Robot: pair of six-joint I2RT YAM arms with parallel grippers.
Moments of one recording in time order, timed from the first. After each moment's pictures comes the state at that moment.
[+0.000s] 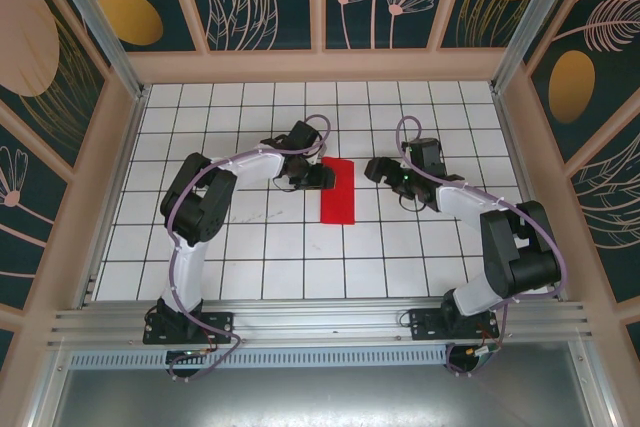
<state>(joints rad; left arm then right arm) -0.60 2.12 1.44 -0.44 0.31 -0.47 0.28 1.52 0.74 -0.02 -0.32 0.64</state>
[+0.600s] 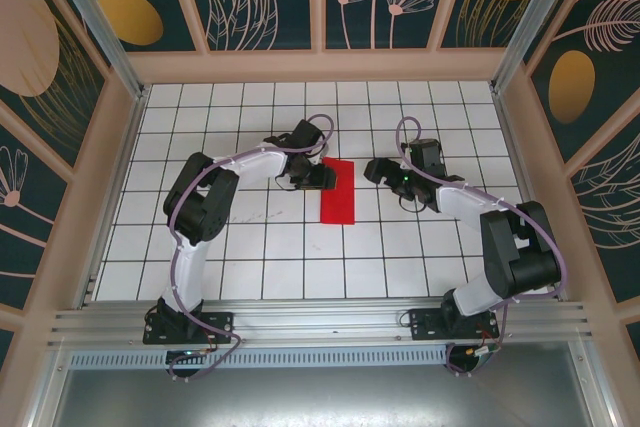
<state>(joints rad) -0.61 2.14 1.48 -0.50 0.28 -0.44 0.28 1.51 0.74 -0.02 -0.34 0.64</state>
